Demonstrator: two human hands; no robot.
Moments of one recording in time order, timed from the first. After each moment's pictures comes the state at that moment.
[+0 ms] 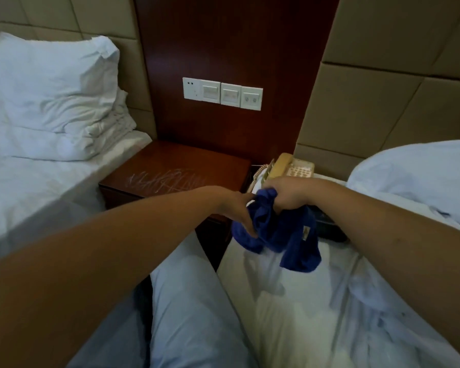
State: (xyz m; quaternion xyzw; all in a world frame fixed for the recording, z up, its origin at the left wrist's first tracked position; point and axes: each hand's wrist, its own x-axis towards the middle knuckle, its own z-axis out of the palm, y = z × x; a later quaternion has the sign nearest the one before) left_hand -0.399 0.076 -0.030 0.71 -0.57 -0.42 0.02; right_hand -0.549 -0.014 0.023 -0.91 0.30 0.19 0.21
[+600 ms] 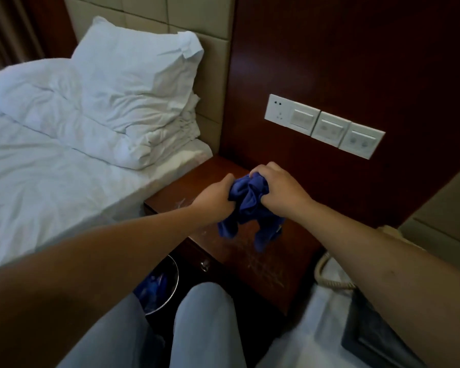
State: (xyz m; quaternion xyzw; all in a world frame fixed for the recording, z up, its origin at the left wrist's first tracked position) left_hand -0.115 0.061 -0.069 0.82 -0.45 -0.13 0.33; right_hand -0.234 -0.088 -0.013 -0.97 0.13 -0.07 0.18
